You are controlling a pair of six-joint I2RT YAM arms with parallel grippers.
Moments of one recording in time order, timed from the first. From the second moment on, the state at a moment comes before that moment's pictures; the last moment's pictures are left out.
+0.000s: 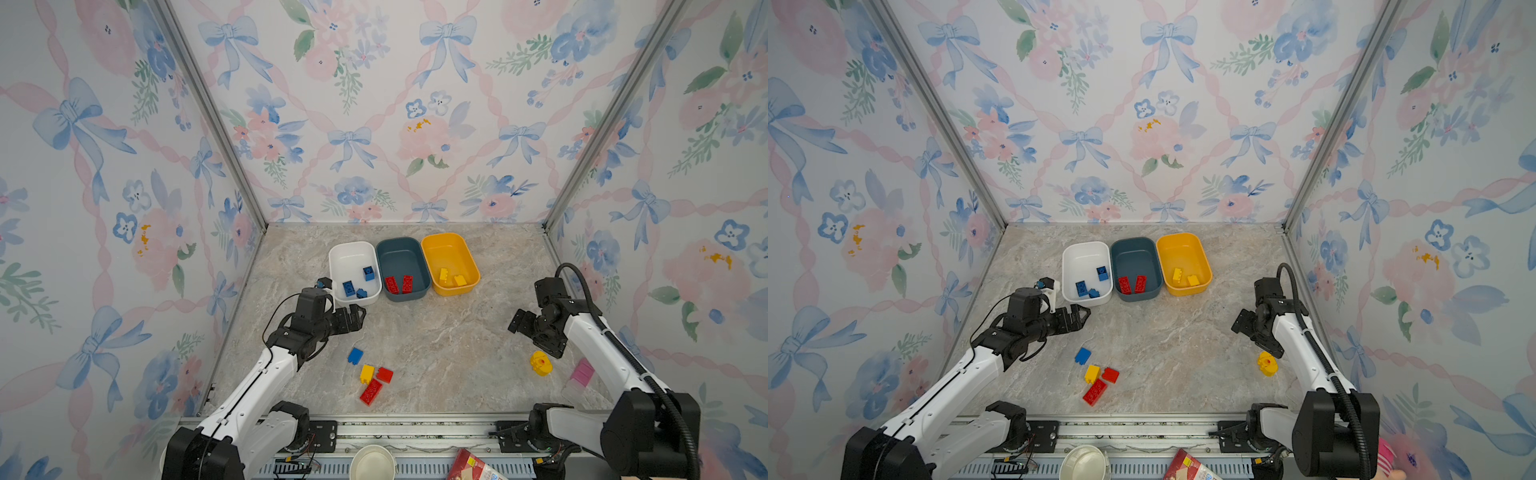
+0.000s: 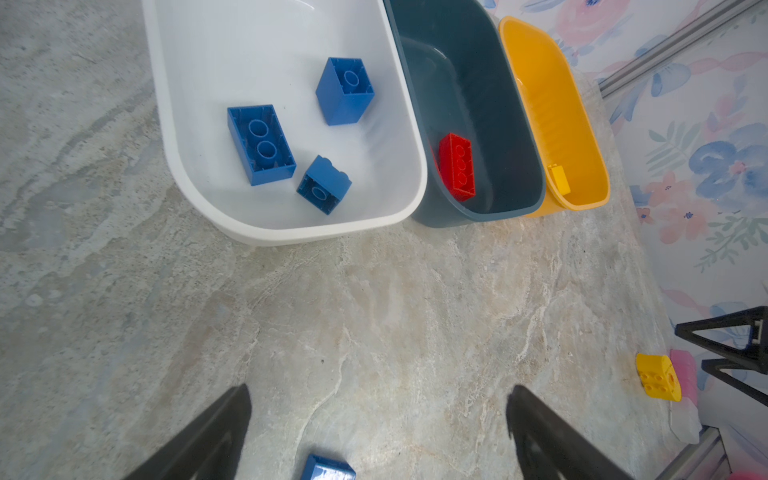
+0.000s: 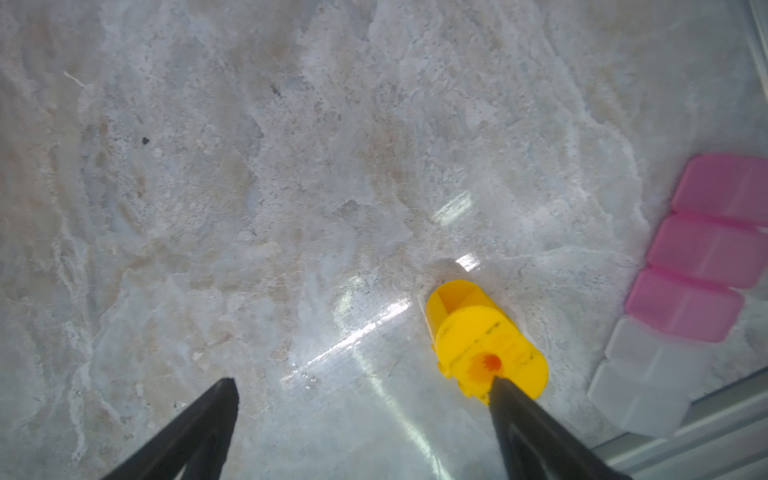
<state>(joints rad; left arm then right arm) -0.28 0.99 0.59 -0.33 0.23 -0.46 -0.06 1.21 0.83 -0.97 0.07 0.56</state>
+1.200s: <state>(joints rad) -0.28 1.00 0.59 -0.33 0.23 -0.46 -0.28 1.18 0.63 -0.90 0.06 0.68</state>
